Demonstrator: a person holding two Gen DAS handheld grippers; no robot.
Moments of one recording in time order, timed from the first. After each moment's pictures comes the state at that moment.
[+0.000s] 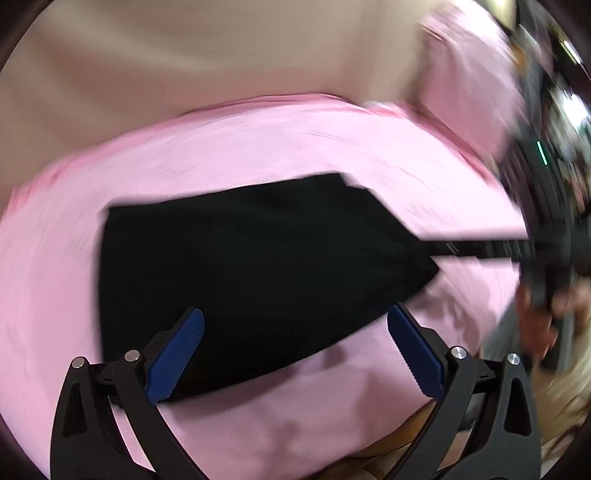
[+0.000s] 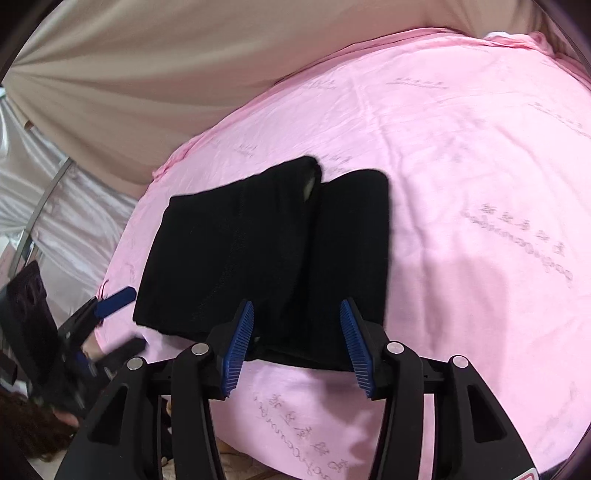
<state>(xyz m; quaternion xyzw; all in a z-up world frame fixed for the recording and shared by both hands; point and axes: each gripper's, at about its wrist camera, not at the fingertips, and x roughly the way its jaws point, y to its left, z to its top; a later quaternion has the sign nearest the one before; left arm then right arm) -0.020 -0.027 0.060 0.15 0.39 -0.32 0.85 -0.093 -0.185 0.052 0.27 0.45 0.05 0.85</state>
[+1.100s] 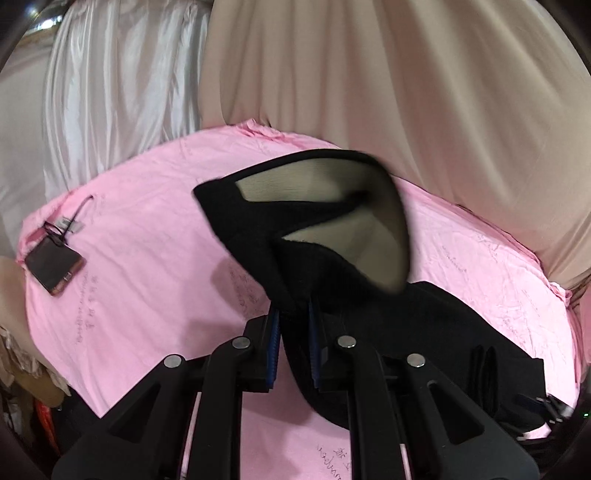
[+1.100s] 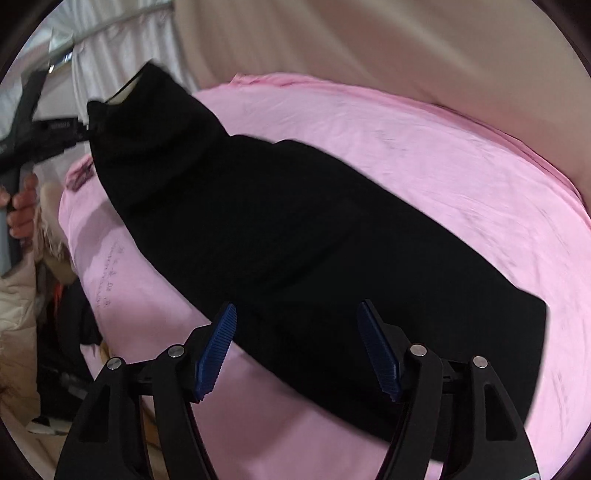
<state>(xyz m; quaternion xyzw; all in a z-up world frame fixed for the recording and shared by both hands) 0.043 0.296 0.095 -0.12 0.36 0.05 0.92 -0.012 0.037 0.038 -0.08 0.47 0.18 0.86</state>
